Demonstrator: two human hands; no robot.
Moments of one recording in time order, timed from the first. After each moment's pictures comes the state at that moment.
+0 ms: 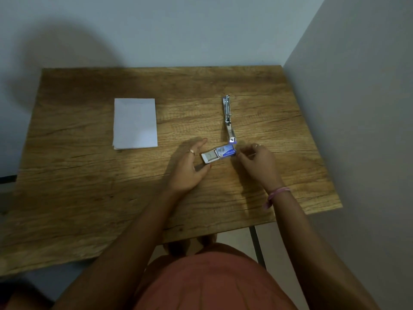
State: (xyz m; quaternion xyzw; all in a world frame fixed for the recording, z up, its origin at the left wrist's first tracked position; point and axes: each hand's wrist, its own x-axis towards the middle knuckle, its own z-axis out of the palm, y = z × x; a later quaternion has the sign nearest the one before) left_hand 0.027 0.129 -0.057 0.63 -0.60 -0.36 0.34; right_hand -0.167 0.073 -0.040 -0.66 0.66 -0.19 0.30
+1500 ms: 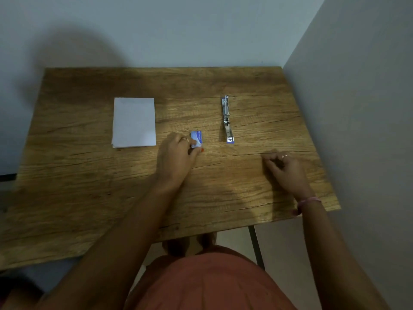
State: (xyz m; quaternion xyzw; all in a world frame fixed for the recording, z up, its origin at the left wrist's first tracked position) left_hand 0.035 0.104 -0.068 0.74 -0.60 -0.14 0.28; right_hand -0.246 0.082 -0.032 -0.71 0.60 -0.21 0.30
